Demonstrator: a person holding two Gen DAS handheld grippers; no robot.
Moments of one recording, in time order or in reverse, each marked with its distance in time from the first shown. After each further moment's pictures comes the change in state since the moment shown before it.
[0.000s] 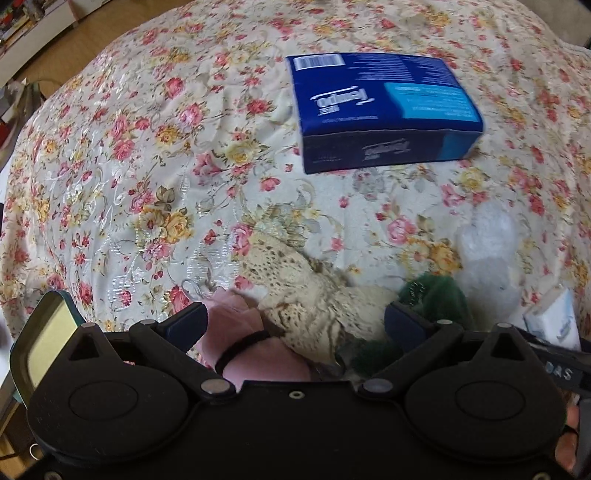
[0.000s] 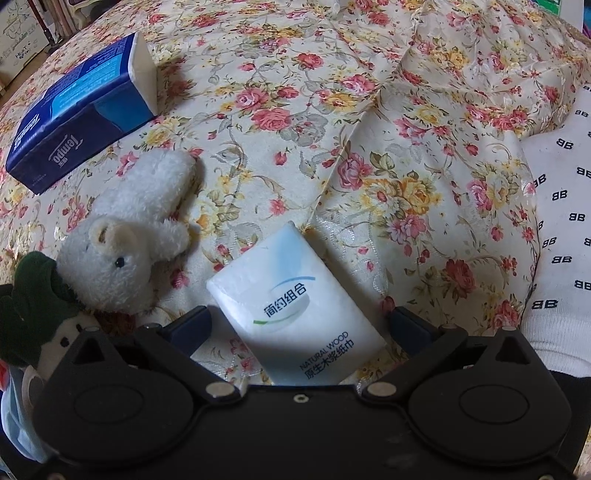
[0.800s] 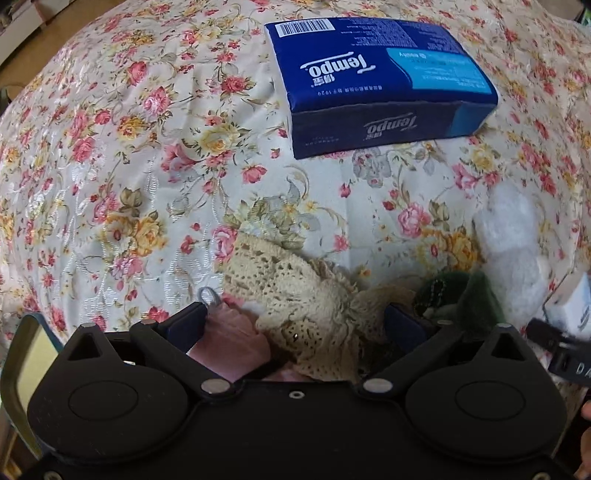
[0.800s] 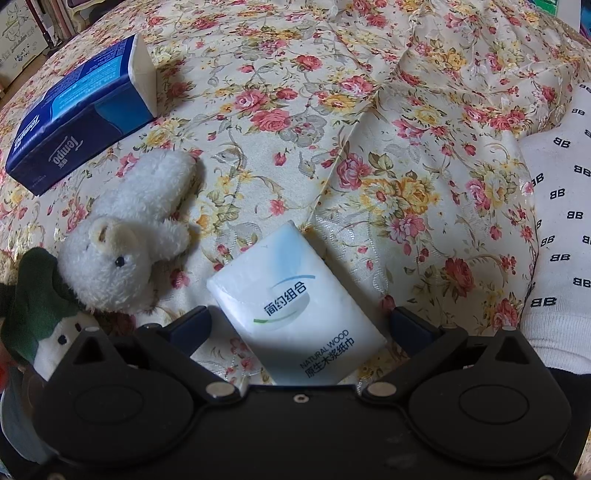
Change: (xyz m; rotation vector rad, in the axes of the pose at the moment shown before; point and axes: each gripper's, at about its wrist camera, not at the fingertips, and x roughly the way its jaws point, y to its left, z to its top) left arm 0.030 0.003 0.012 0.074 0.062 -0.071; right arm 0.000 0.000 -0.001 0.004 -0.007 -0.002
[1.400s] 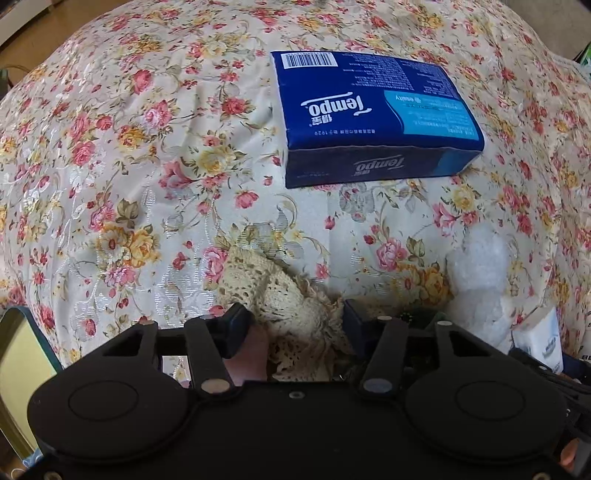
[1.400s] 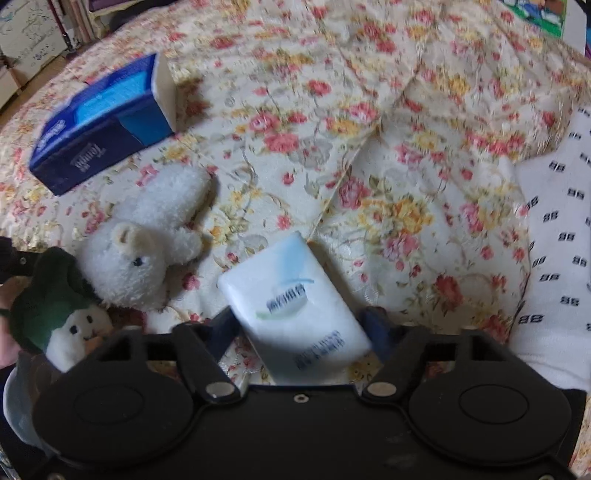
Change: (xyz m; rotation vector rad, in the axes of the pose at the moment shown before) left arm -0.011 0.005 0.015 -0.072 -0.029 -0.062; right arm -0.024 -0.005 -0.008 -0.046 -0.081 0.046
